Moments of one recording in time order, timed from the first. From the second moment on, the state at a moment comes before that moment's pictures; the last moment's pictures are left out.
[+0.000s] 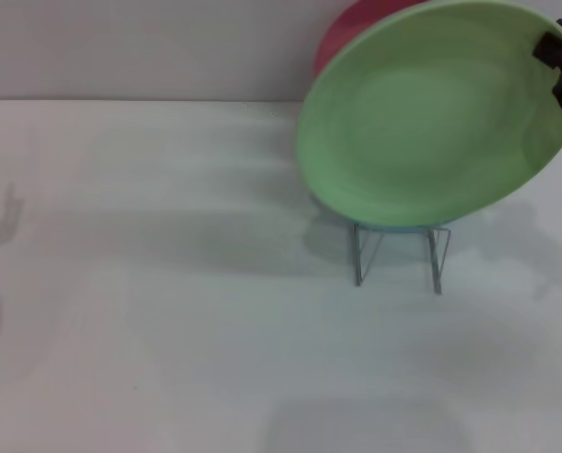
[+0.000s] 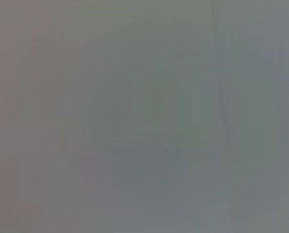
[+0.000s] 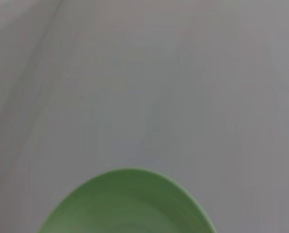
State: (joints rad) left arm -0.37 -2.07 1.69 0.22 -0.45 1.09 -0.02; right arm 0.11 2.07 2.04 1.07 -1.05 1.43 -2.39
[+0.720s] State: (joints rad) left arm -0.37 -2.07 1.72 0.22 -0.45 1.05 -0.01; right arm 0.15 2.07 2.18 1.06 -1.16 1.44 -2.46
